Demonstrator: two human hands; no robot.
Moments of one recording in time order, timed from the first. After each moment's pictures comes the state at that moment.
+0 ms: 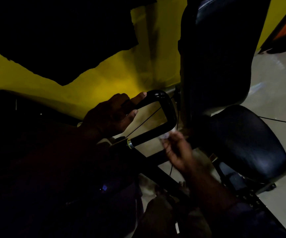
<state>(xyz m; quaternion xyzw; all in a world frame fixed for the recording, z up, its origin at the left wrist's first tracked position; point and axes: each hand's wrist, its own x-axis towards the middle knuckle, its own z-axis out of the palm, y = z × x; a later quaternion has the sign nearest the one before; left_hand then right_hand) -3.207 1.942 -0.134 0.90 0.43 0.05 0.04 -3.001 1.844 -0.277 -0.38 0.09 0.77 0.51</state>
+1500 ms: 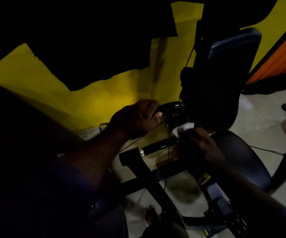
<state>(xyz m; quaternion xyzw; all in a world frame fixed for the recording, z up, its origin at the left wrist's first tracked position) -3.203 1.931 -0.131 0.86 0.49 0.14 0.06 -2.936 1.847 -0.216 -0.50 -0.80 0.17 0.27</state>
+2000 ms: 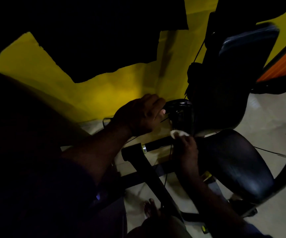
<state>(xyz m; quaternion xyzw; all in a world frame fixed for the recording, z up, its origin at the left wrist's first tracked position) -3.204 1.934 -0.130 0.88 0.43 0.18 -0.05 -3.025 1.831 -0.221 -0.67 -0.43 0.44 0.43</state>
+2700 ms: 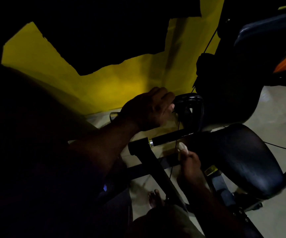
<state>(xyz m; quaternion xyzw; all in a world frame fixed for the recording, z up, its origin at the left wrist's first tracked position) -3.207 1.938 -0.133 0.89 0.43 0.18 -0.03 -3.045 1.801 -0.240 -0.68 -0.21 0.60 0.37</state>
